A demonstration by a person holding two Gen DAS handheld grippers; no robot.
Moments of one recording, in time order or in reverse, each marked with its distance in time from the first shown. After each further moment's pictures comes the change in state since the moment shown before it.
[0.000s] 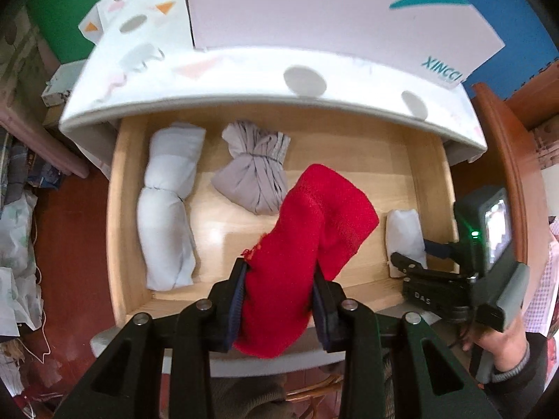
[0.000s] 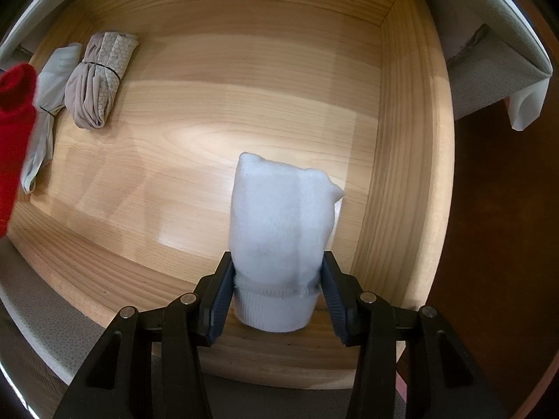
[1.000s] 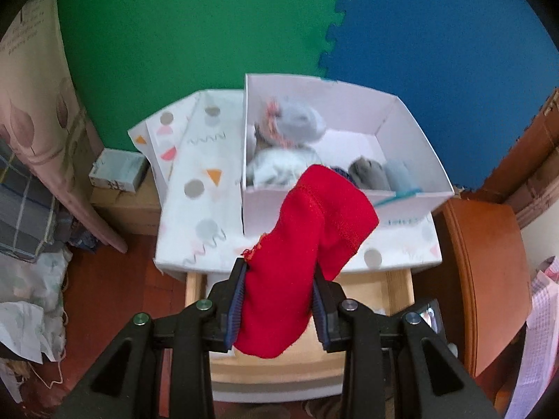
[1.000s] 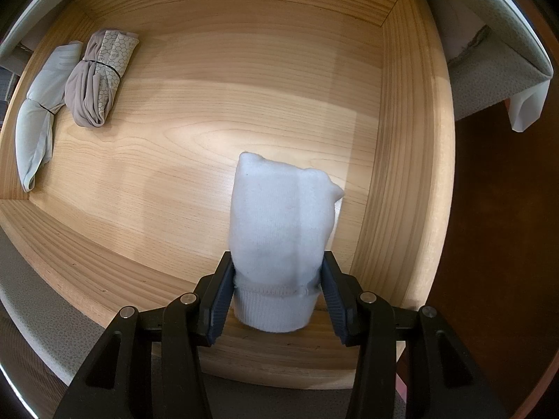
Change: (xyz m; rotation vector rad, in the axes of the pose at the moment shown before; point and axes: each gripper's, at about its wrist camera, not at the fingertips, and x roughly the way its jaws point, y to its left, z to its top) left arm -0.150 -0.005 0.073 -0.028 -0.329 0.062; right arm 0.001 0.001 -0.002 -0.001 -0.001 -0.003
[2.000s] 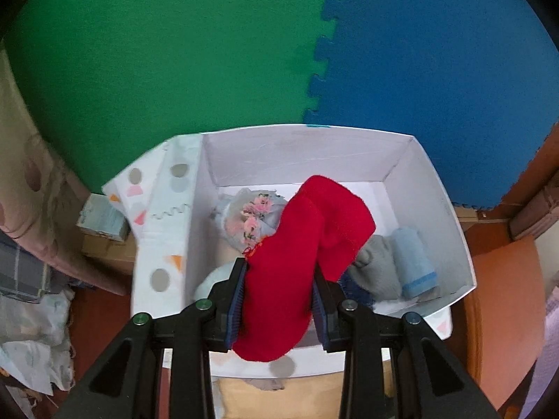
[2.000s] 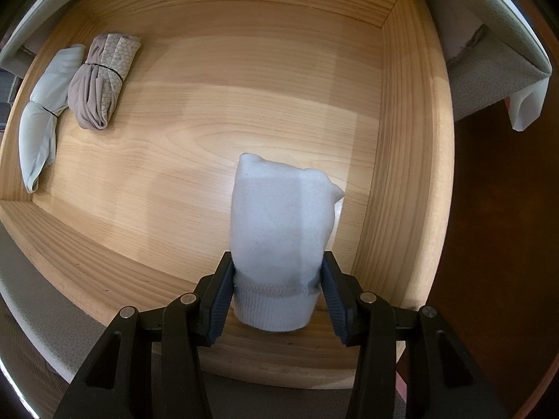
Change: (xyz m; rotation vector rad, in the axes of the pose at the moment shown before) left arm 0.077 -0.055 0.105 0.039 -0.028 0.039; right arm 0.003 -0.001 0.002 0.002 -0.009 0.010
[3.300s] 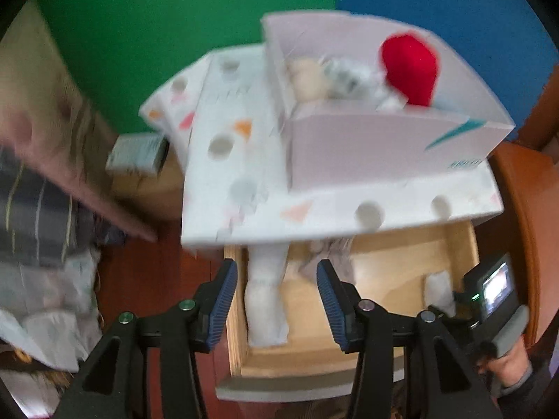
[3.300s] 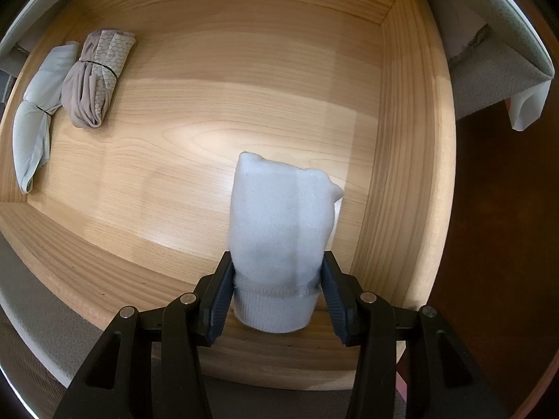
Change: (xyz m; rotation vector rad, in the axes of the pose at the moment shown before) left arm -0.012 0.076 -0.155 0.056 0.157 0.105; right arm -0.007 0.019 0.009 0.006 0.015 -0.019
